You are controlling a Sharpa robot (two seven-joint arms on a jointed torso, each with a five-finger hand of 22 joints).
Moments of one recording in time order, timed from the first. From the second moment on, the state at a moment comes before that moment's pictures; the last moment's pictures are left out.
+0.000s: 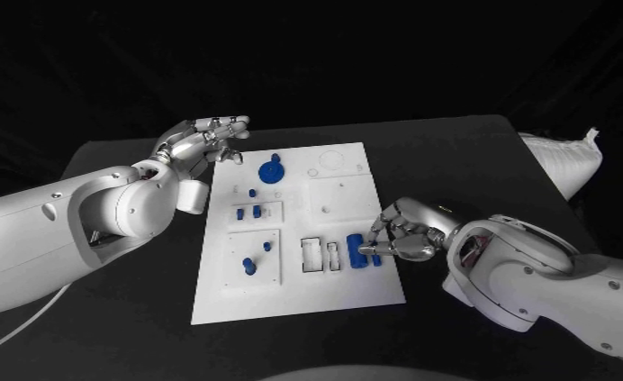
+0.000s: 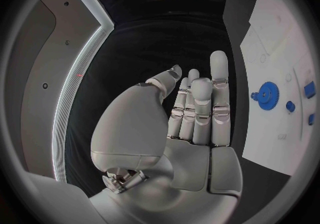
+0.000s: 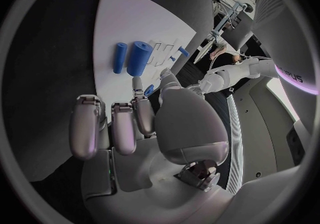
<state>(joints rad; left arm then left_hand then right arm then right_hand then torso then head) 1.20 -0.96 -0.03 1.58 0.09 -0.25 0.36 1.32 -0.11 0.42 -0.02 0.06 1.02 0.17 0.10 0.07 1.09 0.09 0.38 0.21 1.27 0.00 1.12 0.67 0.16 1.27 0.10 0.59 0.68 0.96 -1.08 0.03 1.97 -1.38 -0.36 -0.40 1.20 -0.04 -0.10 0.22 0.21 0.98 0.10 0.30 0.24 1.42 0.02 1.34 1.31 1.46 -0.05 1.47 1.31 0.08 1.46 0.04 1.37 1.23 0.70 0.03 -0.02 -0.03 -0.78</state>
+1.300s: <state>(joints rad) 1.20 -0.98 -0.04 1.59 0.09 -0.25 0.36 1.32 -0.11 0.42 -0.02 0.06 1.02 0.17 0.10 0.07 1.09 0.09 0.38 0.21 1.27 0.00 1.12 0.67 0.16 1.27 0.10 0.59 0.68 0.94 -0.98 0.03 1.92 -1.63 -0.25 -0.57 1.20 -0.03 -0.13 0.25 0.23 0.96 0.10 0.33 0.28 1.42 0.02 1.34 1.31 1.46 -0.05 1.47 1.31 0.08 1.46 0.04 1.38 1.24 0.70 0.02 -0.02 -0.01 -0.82</state>
